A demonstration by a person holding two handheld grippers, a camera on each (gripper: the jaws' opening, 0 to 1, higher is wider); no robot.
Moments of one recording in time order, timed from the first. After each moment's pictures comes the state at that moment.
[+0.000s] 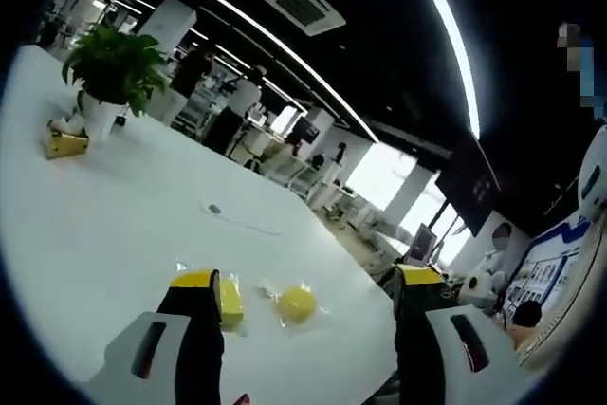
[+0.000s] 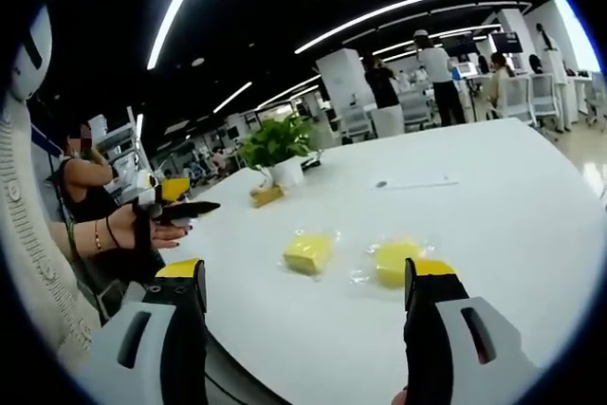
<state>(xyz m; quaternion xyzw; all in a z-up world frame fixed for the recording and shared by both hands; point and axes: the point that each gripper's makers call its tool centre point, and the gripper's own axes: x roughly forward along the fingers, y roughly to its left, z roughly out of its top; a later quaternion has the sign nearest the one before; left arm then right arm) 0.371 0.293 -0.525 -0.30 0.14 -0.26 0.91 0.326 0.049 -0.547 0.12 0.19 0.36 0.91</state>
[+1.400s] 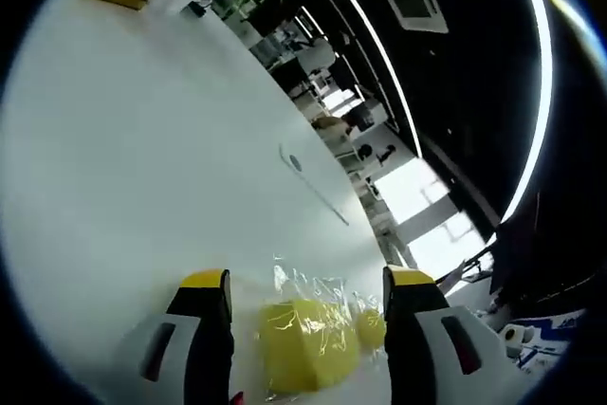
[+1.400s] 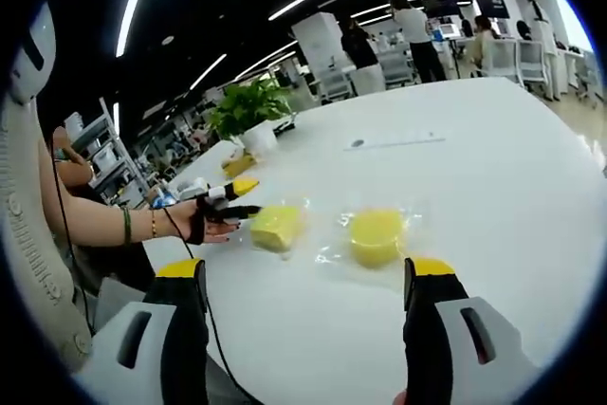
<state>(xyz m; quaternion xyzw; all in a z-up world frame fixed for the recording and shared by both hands) 0.519 0.307 -0.697 -0.45 0.25 -0.19 0.84 0.373 0.045 -0.610 0.12 0.28 0.32 0.90</state>
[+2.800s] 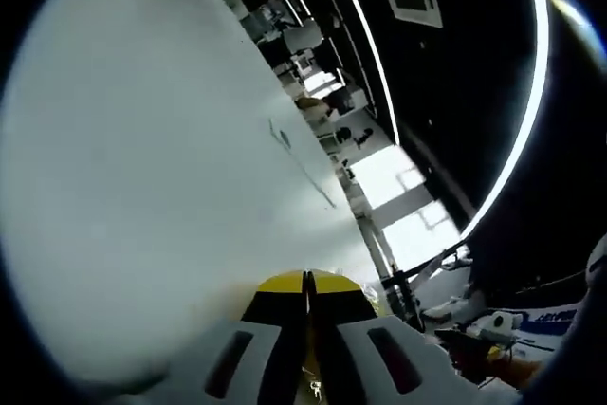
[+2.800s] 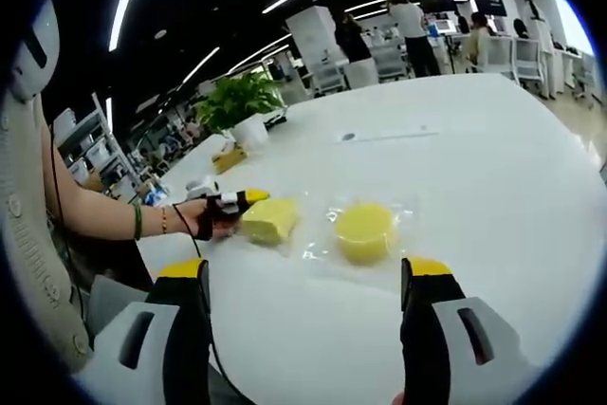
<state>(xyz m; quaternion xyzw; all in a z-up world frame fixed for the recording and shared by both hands) 0.527 0.278 -0.712 -0.44 0.26 -0.27 0.81 0.381 0.036 -0.621 0.11 0.30 0.31 0.89</state>
